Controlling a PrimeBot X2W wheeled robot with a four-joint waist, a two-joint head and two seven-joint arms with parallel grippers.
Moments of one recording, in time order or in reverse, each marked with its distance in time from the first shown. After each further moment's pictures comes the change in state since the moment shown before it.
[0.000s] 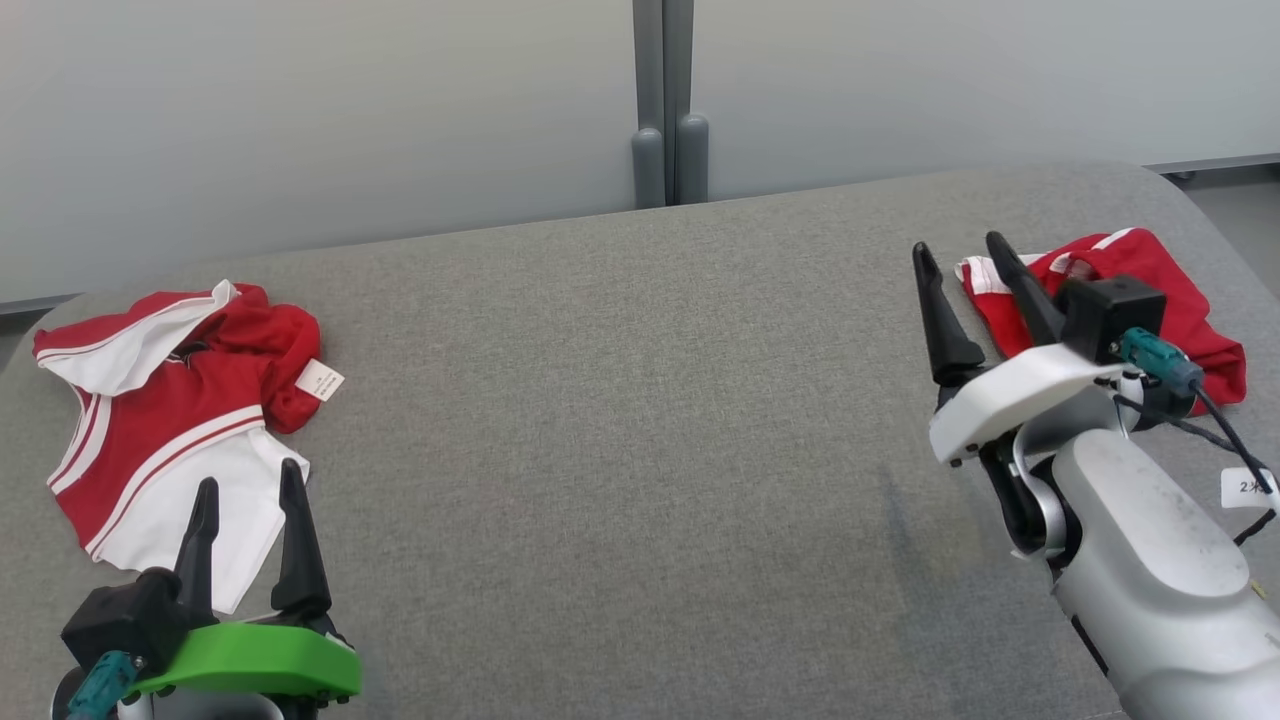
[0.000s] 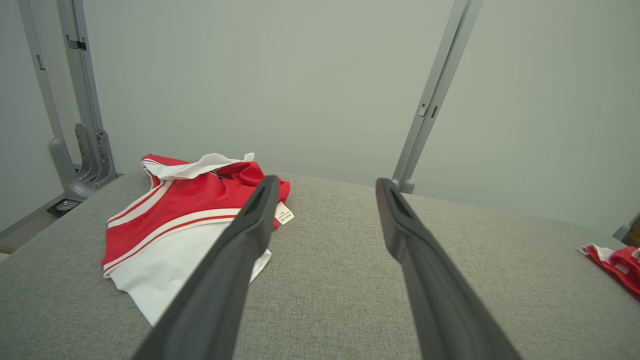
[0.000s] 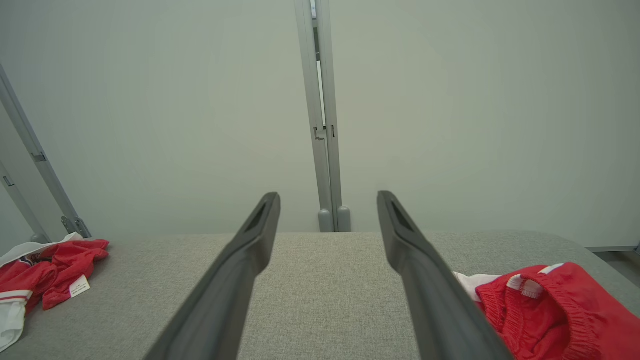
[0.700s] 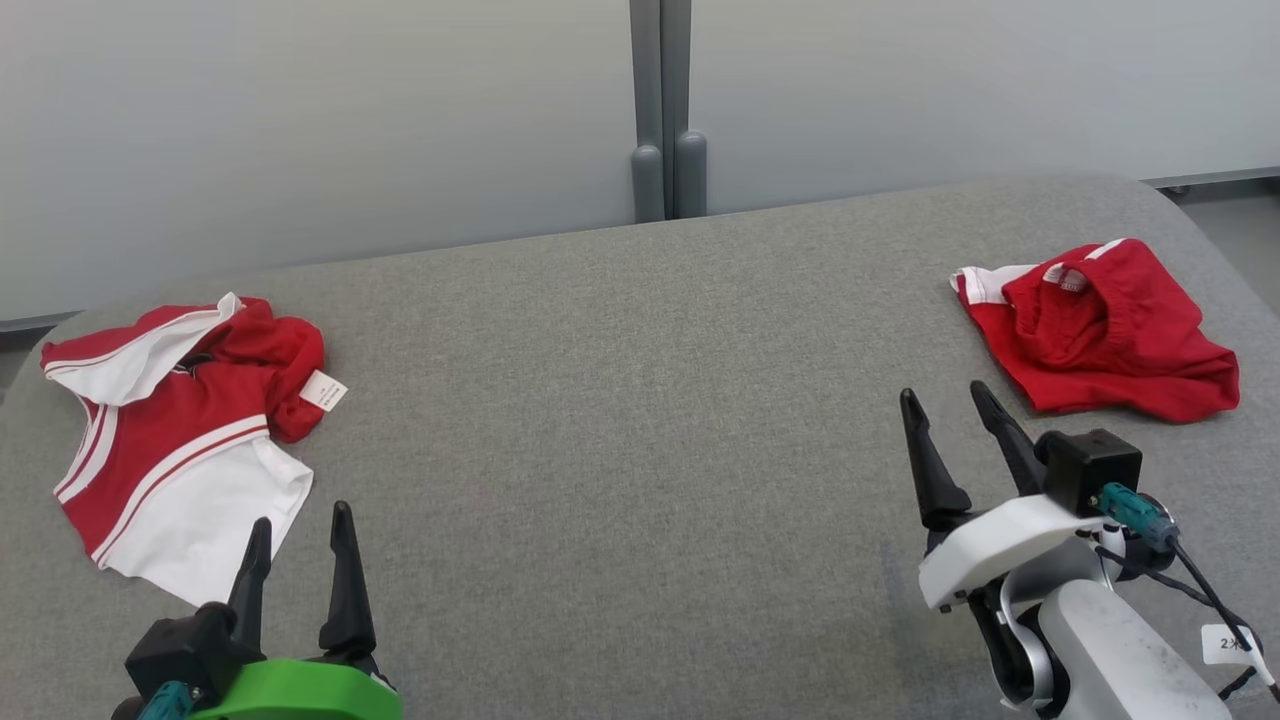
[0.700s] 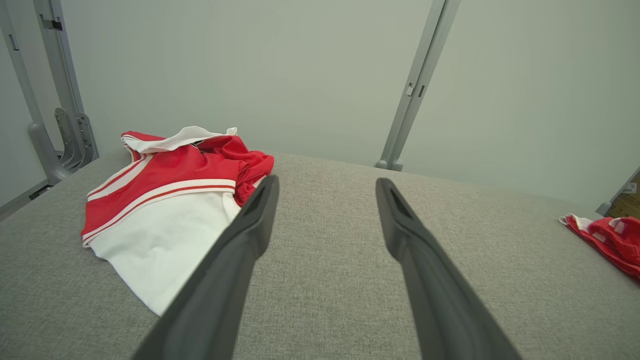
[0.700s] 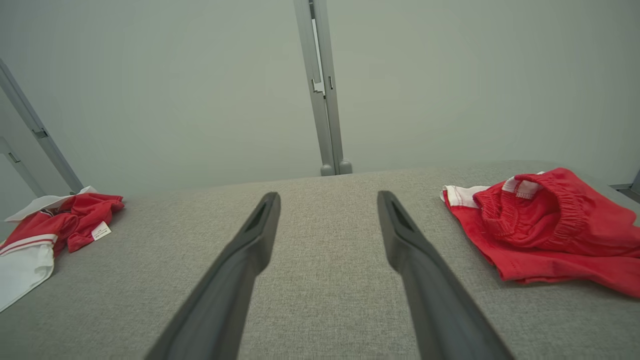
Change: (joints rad) left arm 0.043 -0.016 -0.060 0.042 0.005 0.000 -0.032; right arm 0.288 0.056 -0.070 -0.144 -0.084 -0.009 0.000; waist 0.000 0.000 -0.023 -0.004
